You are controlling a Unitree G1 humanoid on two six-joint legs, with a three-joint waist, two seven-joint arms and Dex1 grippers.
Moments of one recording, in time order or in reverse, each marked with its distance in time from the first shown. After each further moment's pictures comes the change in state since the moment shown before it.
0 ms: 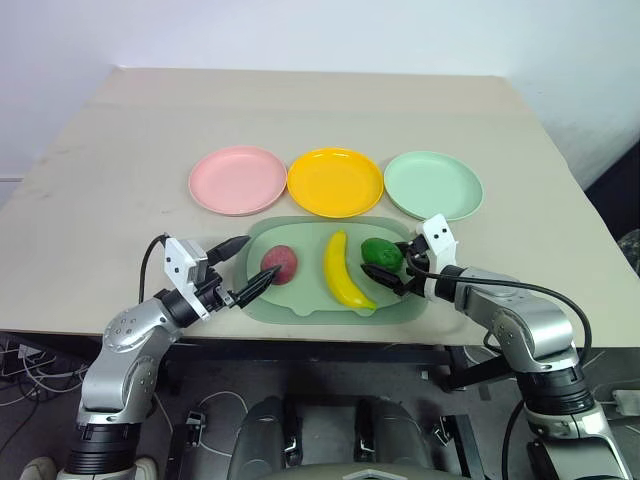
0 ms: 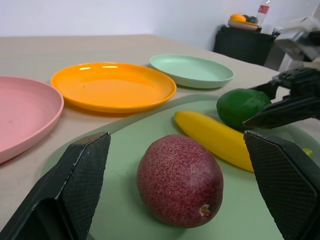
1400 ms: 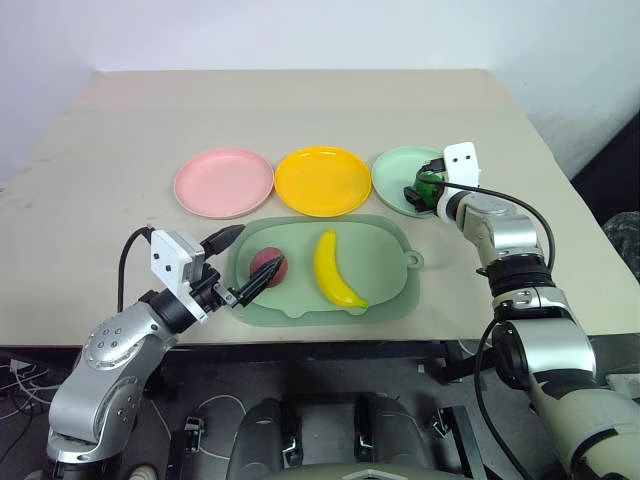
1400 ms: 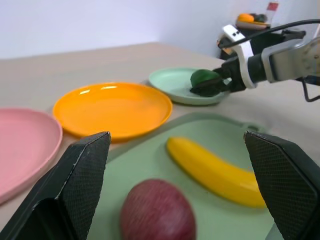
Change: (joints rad) left arm 0.087 0.042 0.039 -0.398 -0.078 0.231 0.262; right arm -0.563 0.065 -0.122 0.895 -0.286 -0.343 -0.220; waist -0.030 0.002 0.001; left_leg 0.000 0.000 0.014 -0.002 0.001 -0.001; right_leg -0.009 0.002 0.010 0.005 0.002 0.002
